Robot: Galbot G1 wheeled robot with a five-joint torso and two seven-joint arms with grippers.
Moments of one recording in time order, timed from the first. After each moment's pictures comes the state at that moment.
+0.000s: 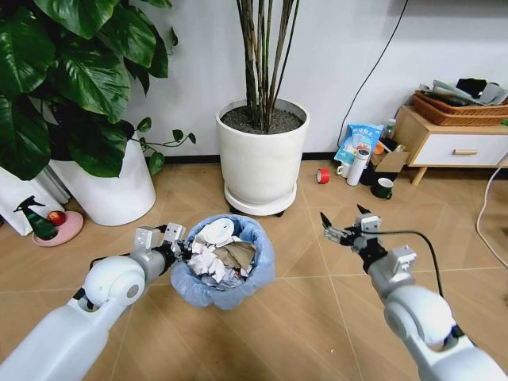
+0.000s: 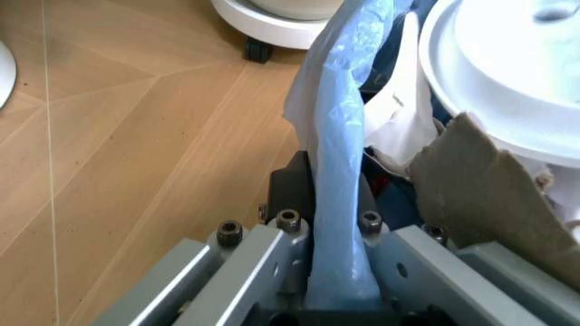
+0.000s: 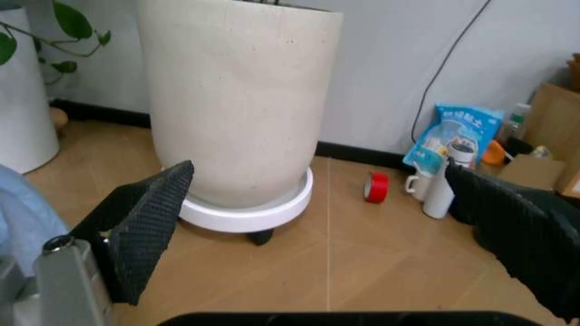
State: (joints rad) left arm 1.05 -0.83 -0.24 -2.00 -0.86 0.74 -0.17; right arm -1.43 1.12 0.51 2.14 0.29 -0.22 0.09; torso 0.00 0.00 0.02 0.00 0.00
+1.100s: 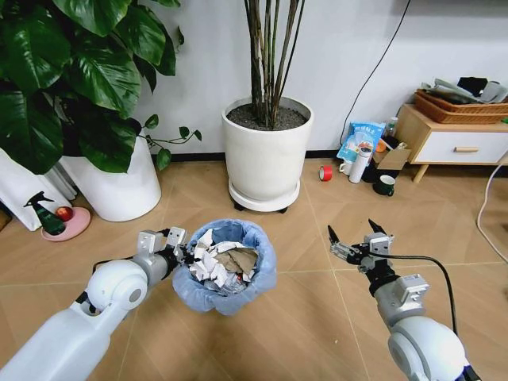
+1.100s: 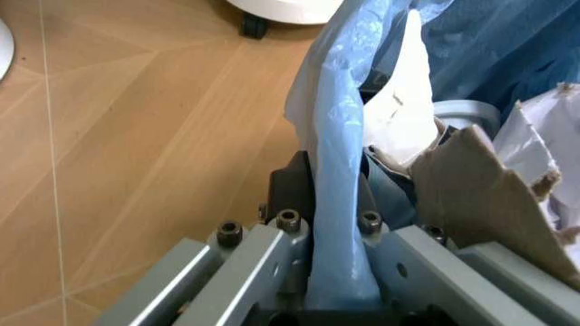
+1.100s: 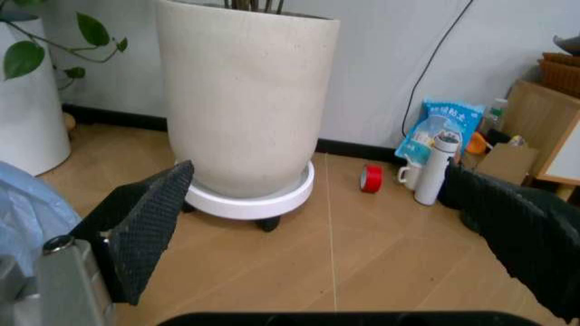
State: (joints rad) left arm 1.06 -0.83 -0.22 -2.01 -0.85 0.74 -0.18; right arm -1.56 1.19 0.56 2.23 0.24 -0.19 0.08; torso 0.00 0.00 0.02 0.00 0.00
